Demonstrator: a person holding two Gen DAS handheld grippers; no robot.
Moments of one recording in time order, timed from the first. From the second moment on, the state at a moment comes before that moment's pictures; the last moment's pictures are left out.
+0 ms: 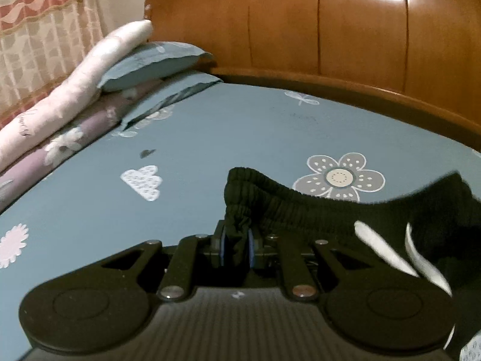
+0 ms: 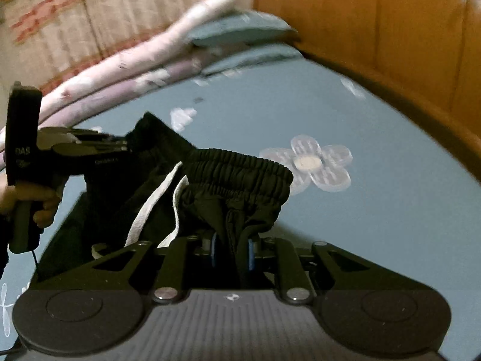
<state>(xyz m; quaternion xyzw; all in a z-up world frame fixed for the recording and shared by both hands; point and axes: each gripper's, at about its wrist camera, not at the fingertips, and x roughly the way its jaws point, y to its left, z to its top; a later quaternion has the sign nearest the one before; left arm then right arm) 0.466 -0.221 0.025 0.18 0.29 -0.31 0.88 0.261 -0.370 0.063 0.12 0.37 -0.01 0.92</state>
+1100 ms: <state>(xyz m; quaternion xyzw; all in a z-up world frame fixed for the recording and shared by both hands) 0.381 -0.109 0.015 0.11 0.43 -0.30 0.85 0.255 -0.407 -0.028 0.19 0.47 0.00 0.86</state>
